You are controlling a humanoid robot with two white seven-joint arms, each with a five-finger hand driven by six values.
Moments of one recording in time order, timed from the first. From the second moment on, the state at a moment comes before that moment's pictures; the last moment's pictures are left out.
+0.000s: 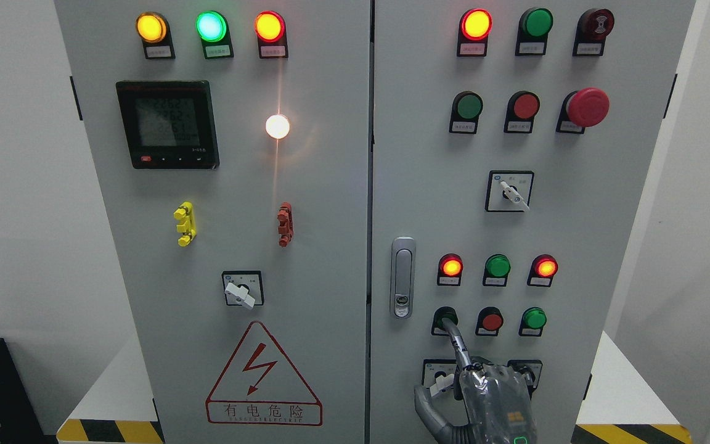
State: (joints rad) left arm 0.00 -0.11 -0.05 0.00 0.11 -0.04 0.04; right arm -0.19 0.14 0.07 -1.68 1.24 -0.19 -0.20
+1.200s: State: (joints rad) left arm 0.00 -0.11 -0.05 0.00 0.11 -0.04 0.04; right arm 0.03 0.14 0.07 -1.92 0.65 -0.20 -0.14
